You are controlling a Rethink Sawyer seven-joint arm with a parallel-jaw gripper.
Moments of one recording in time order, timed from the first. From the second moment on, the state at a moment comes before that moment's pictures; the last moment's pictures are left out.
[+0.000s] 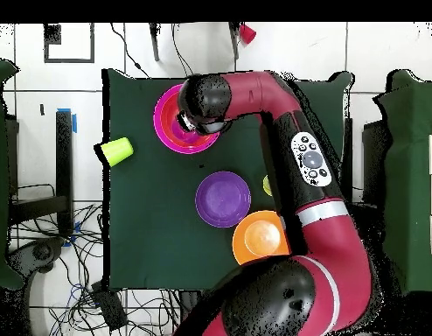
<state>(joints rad) -0.52 -0.38 0.73 1.13 -0.59 1.08 1.32</state>
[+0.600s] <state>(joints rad) -0.53 -0.35 0.73 1.13 -0.59 1.07 1.32</state>
